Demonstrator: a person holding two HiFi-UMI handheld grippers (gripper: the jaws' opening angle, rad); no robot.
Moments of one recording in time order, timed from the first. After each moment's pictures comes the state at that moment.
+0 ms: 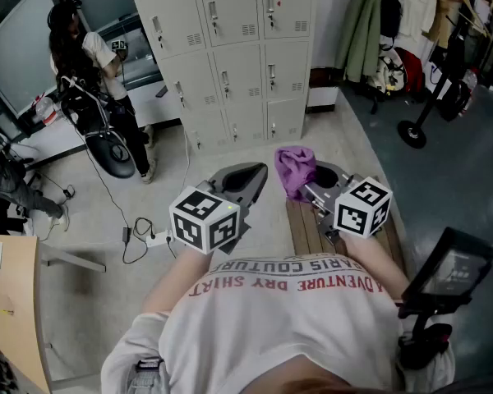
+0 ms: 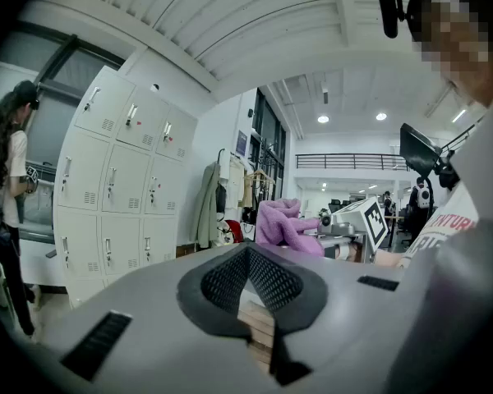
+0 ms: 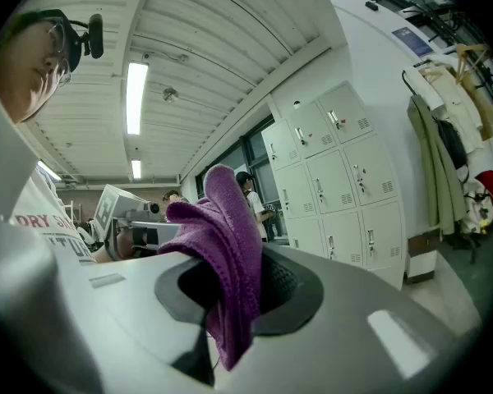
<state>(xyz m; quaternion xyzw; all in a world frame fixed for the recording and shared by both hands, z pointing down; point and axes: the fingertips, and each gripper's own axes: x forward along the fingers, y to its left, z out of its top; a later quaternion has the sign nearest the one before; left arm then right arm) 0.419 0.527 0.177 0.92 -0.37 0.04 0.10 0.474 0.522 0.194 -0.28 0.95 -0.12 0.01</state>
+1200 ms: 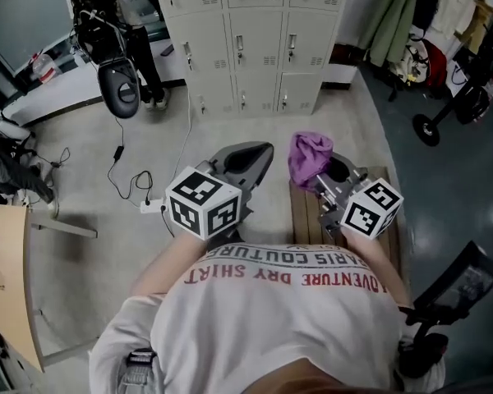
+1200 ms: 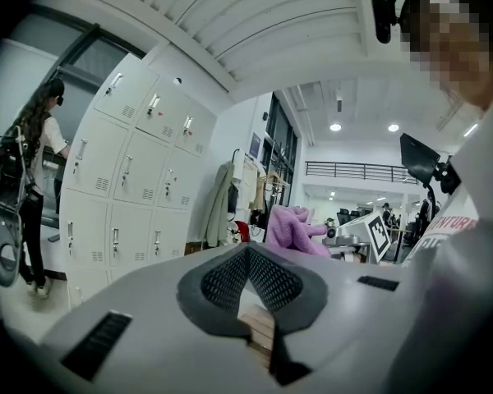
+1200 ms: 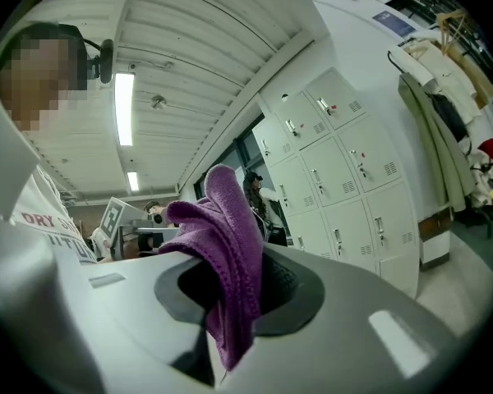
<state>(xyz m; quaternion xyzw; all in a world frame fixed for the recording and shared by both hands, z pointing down) 0.374 0.455 0.218 0.91 -0.39 0.02 0.12 0.441 0.455 0.236 -0.26 0.95 -0.14 0.05</state>
